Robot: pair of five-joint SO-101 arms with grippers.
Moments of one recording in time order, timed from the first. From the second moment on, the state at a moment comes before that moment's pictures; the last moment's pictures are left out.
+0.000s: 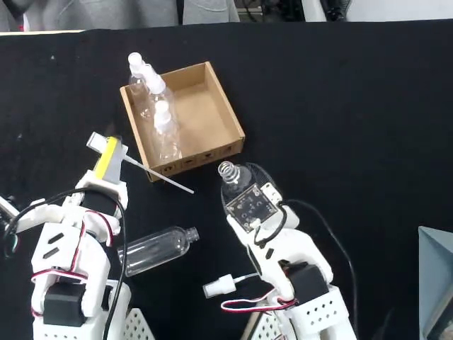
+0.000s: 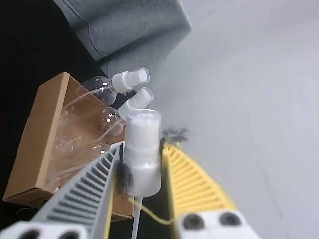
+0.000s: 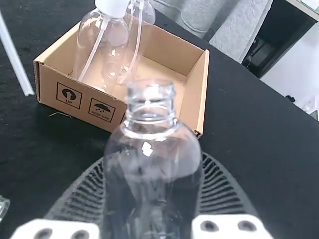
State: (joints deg) left arm -1.0 -104.0 71.4 46.8 58.5; right arm -22.6 -102.9 96.7 39.0 24.6
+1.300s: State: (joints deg) left arm 3.5 -103.7 73.8 38.5 58.5; right arm -27.3 -102.9 96.7 43.5 32.0
